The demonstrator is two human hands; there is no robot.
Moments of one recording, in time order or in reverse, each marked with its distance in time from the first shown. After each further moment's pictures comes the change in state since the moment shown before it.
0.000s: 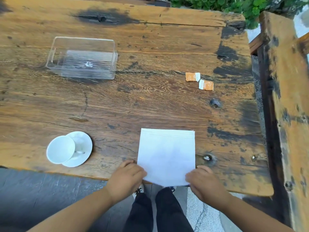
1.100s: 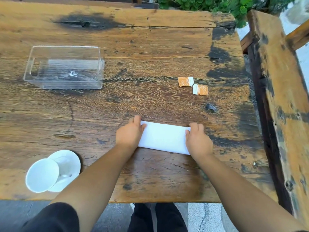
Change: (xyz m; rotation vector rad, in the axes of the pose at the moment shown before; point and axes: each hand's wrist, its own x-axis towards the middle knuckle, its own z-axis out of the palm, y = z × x) left_hand 0.179 -0.082 -0.011 0.023 -0.029 -0.683; right_hand 0.144 0.074 -0.009 -0.036 0.043 0.925
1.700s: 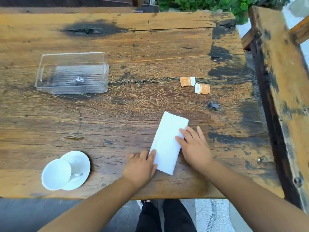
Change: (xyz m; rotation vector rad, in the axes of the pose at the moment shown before) left_hand -0.110 0.001 0.009 0.327 -0.325 0.303; right_hand -0.036 -0.005 -0.001 -0.230 0.046 -0.554
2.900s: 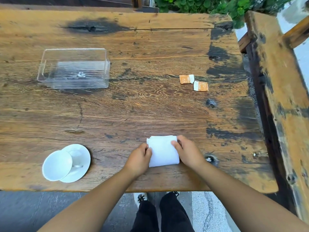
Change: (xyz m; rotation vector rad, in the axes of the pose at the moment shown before) left_hand -0.004 -0.001 -0.015 -0.921 0.043 -0.254; right_hand -0.010 -0.032 -0.012 0.770 -0.197 0.398
